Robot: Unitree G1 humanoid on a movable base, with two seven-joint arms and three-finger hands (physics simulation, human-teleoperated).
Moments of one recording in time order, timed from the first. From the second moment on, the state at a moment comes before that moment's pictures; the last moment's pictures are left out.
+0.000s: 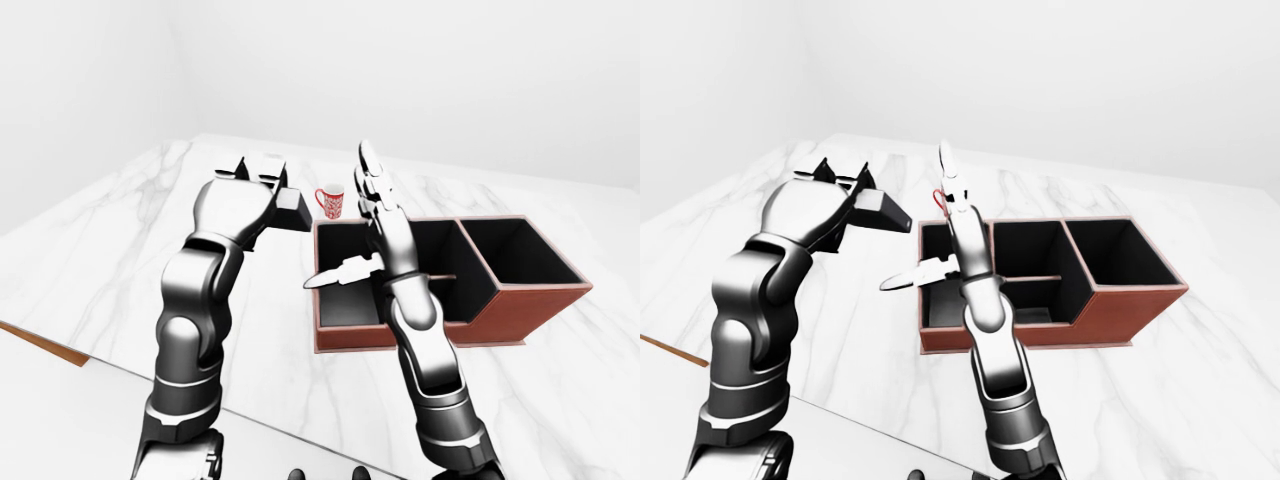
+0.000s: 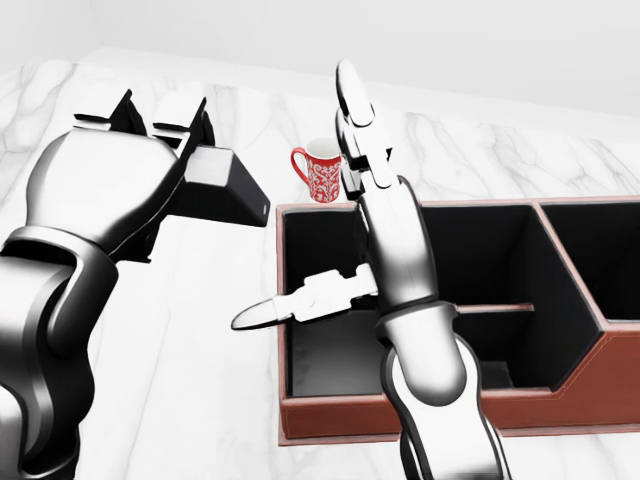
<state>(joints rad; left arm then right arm) -0.53 0.18 0.00 -0.33 1.39 0.01 -0.70 -0.33 0.11 0.16 -0.23 -0.20 0.09 0.03</state>
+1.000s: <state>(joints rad) -0.52 0.13 -0.03 -0.37 1.40 0.03 -0.70 -0.43 0.16 0.18 -0.10 -0.22 0.09 0.01</state>
